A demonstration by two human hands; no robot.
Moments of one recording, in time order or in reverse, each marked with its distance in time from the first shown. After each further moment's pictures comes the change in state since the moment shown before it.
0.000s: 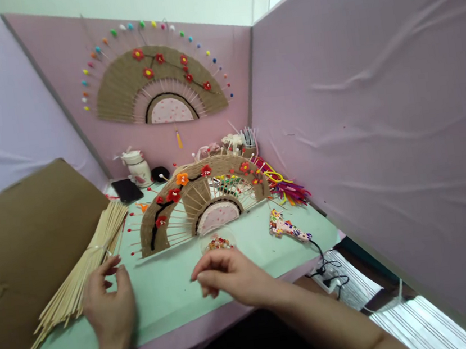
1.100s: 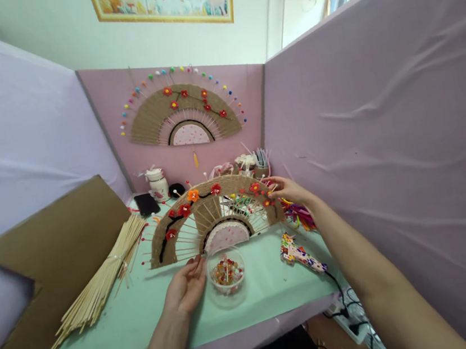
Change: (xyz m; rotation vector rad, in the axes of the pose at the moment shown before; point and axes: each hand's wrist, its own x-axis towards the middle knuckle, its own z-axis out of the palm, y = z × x) left_hand -0.022 0.071 0.079 -1.168 -0.343 -1.449; right_hand 0.082 -0.088 -0.266 -0.482 0.278 -0.224
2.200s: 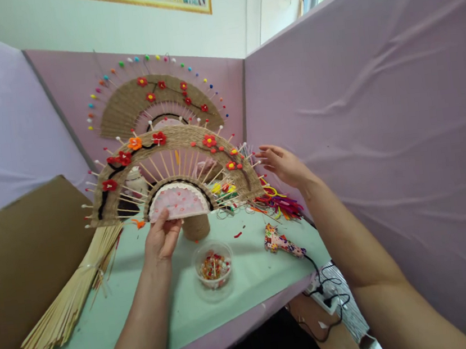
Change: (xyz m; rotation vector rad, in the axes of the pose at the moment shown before) left_hand 0.031 0.049 0.079 -0.103 -0.435 0.368; right_hand -0.027 -0.083 0.007 0.140 0.298 -0.148
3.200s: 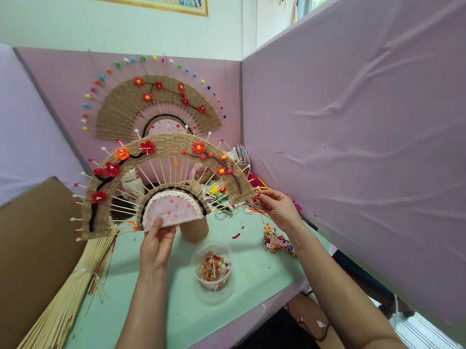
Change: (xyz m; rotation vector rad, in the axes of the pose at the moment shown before) left_hand 0.004 0.003 -0.020 -0.035 0.011 0.030; right_hand -0.077 0.074 0.036 0.317 0.301 0.207
